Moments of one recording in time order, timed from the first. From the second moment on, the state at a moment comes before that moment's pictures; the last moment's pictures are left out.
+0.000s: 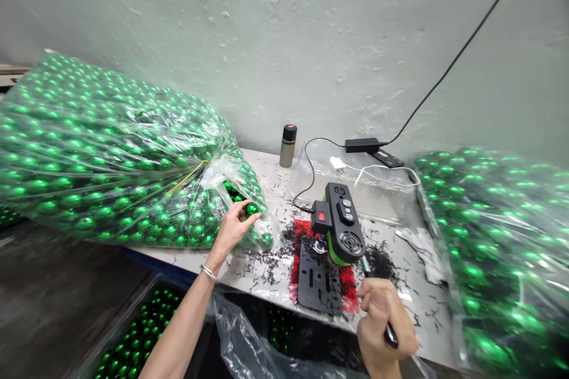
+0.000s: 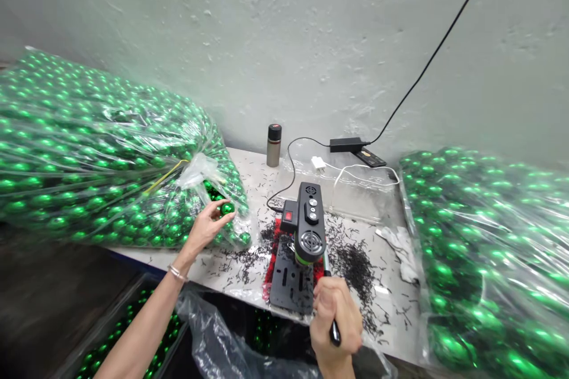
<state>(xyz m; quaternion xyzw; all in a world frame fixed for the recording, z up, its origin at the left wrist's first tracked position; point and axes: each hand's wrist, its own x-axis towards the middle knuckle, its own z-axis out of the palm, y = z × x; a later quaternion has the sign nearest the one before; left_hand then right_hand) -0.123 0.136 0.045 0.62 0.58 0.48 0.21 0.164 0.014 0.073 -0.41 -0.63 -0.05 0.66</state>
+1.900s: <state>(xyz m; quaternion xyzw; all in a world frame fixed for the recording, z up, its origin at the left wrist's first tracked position) 0.031 0.054 -0.027 0.67 0.56 0.40 0.28 0.163 0.006 0.067 -0.42 -0.65 -0.04 0.63</state>
